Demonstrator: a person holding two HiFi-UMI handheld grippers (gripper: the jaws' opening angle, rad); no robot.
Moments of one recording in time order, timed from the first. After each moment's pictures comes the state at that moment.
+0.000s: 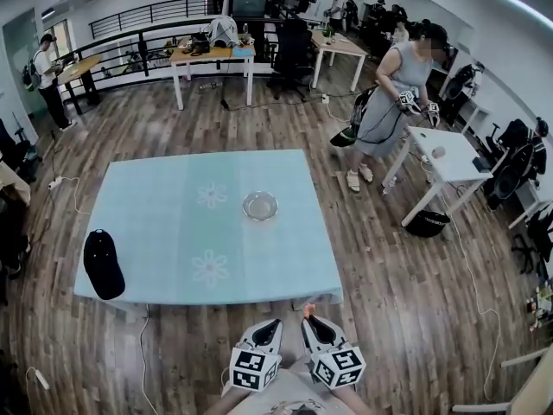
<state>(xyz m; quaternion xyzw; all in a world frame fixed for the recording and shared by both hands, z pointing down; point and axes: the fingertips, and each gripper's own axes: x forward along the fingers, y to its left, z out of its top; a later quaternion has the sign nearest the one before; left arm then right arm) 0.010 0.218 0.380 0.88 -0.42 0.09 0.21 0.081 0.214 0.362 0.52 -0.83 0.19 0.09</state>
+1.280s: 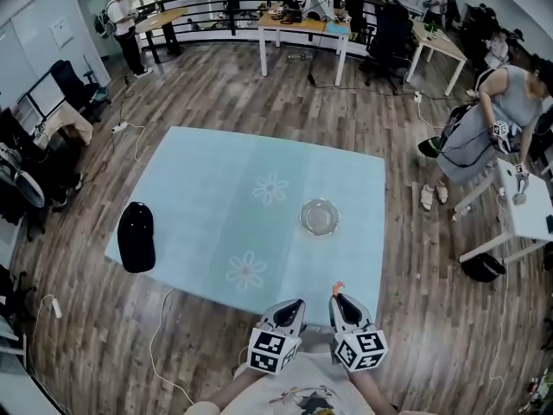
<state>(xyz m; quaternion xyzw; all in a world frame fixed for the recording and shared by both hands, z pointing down) -0.021 0.038 0.393 0.81 -0.54 0.09 0.24 0.058 0.001 0.382 0.41 -0.88 0.21 0.11</state>
